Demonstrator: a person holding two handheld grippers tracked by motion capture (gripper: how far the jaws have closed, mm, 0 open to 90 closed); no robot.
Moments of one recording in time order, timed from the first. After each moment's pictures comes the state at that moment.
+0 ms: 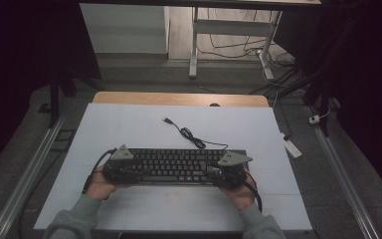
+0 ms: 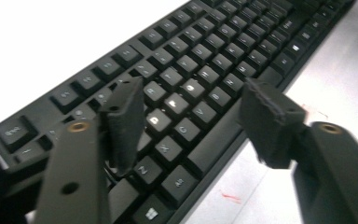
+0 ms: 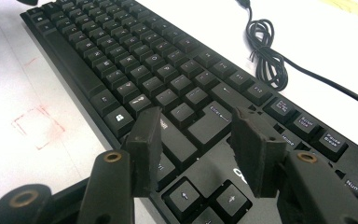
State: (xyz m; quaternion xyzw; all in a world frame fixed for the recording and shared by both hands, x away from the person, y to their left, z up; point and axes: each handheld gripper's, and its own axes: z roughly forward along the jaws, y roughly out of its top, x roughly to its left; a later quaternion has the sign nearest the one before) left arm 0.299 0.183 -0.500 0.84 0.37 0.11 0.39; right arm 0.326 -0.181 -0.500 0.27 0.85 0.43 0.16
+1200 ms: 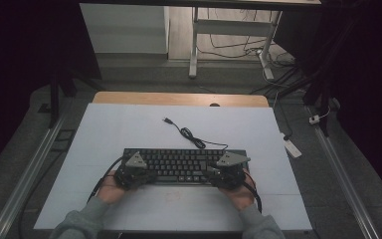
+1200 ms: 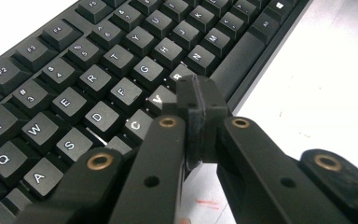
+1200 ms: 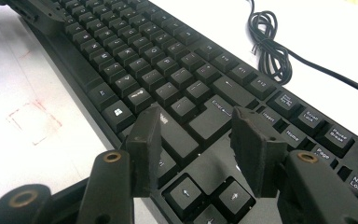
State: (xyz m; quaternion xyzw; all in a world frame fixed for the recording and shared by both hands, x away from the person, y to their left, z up) left arm 0.300 0.158 -0.519 0.87 0.33 0.08 0.35; right arm 0.327 -0.178 -0.504 0.27 0.85 0.42 0.16
